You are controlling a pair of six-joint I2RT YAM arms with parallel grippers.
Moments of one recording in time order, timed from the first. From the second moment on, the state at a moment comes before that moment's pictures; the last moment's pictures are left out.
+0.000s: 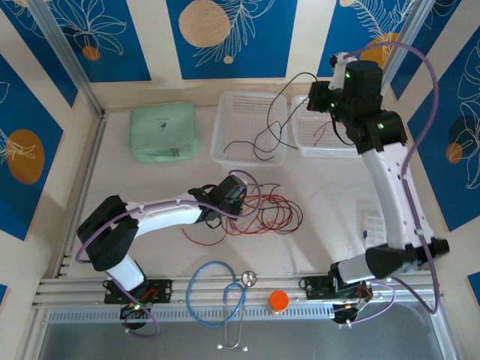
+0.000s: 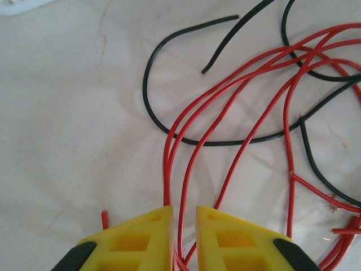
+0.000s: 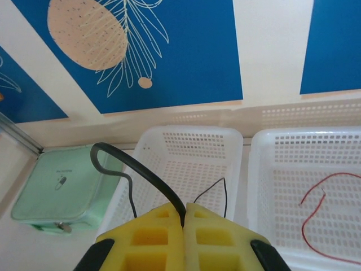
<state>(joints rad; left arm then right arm) -0.93 1.62 0.98 -0.33 -0.20 -0.37 0.24 1.46 1.87 -0.80 -0.02 0.28</state>
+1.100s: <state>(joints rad) -0.93 1.39 0.93 -0.43 -0.18 -0.42 0.33 2.28 2.23 -0.91 0.09 0.34</state>
